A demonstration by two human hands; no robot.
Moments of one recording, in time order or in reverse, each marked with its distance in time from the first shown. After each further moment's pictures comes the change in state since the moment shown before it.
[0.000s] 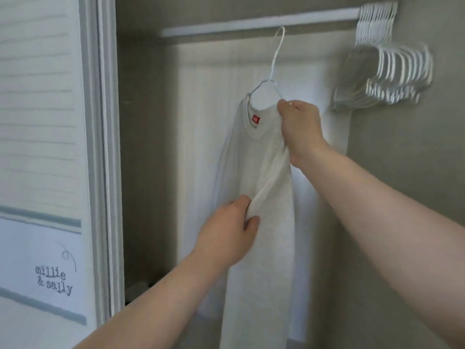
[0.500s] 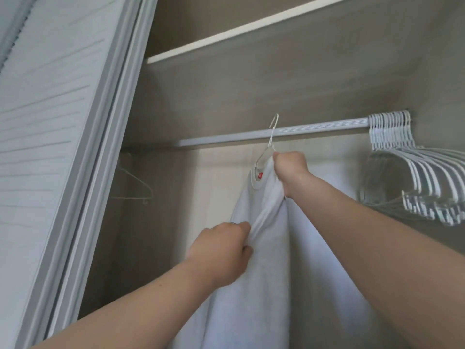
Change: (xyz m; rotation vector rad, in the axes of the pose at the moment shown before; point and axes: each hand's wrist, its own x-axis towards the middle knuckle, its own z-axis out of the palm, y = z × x) left_hand 0.185 -0.001 -0.067 0.536 0.062 0.060; right_hand 0.204 -0.021 0.057 -0.050 -0.022 0.007
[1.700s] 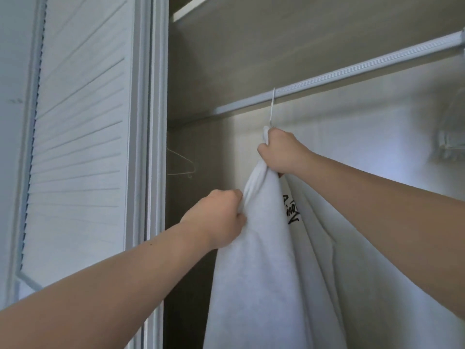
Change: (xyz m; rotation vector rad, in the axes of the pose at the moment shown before) left_hand -0.036 -0.098 -0.036 0.008 -0.169 -0.192; right_hand -0.062 0.024 0.097 -0.655 -0.373 -0.402
